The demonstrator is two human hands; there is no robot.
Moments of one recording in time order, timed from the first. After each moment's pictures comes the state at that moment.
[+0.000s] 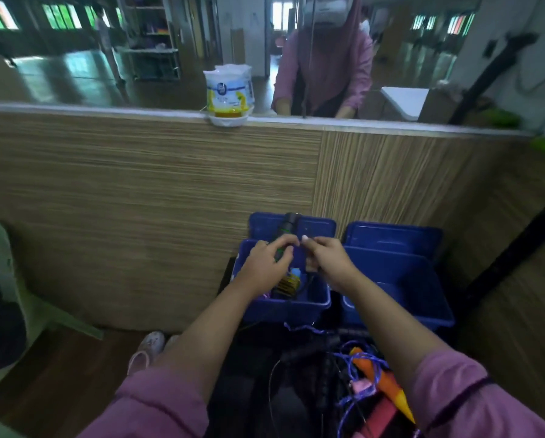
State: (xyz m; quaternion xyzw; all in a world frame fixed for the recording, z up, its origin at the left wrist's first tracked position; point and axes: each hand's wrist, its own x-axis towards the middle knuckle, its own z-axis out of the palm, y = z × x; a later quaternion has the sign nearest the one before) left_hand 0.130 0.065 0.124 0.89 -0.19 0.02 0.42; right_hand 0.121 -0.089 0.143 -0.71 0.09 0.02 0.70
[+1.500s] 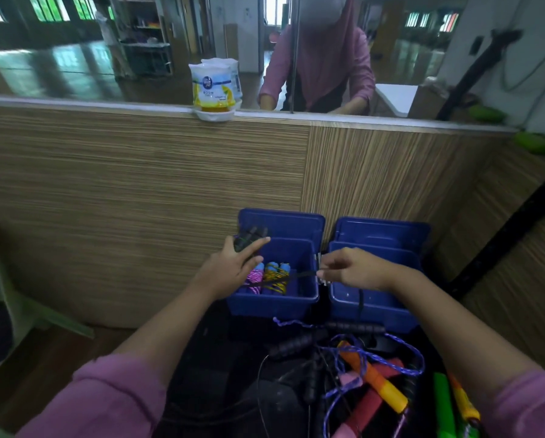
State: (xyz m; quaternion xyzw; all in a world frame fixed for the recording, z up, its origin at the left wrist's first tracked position) left_hand 0.128 0.109 0.116 0.96 -0.23 0.03 0.17; right_hand 0.073 -0.165 0.188 -0.93 -0.14 0.18 0.27
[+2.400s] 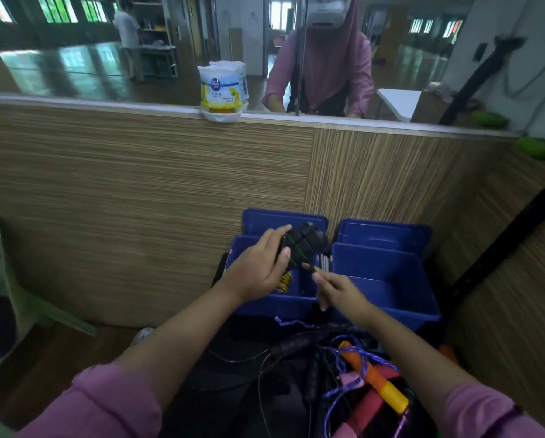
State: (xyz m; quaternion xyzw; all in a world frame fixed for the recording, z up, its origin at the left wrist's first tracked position) left_hand 0.092 0.070 0.149 0.86 -0.35 0.13 0.36; right_hand 0.061 -0.141 0.093 -0.81 -0.04 0.07 0.59
